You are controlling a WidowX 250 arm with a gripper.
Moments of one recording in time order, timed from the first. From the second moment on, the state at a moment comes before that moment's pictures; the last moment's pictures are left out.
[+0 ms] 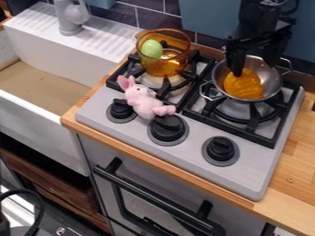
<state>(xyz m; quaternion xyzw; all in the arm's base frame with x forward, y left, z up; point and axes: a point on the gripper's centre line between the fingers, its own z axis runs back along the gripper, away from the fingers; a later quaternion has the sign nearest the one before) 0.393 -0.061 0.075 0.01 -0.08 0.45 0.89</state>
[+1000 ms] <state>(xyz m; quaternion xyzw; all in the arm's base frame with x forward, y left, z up) 0.354 -0.011 0.138 -0.02 -0.09 0.47 0.88</state>
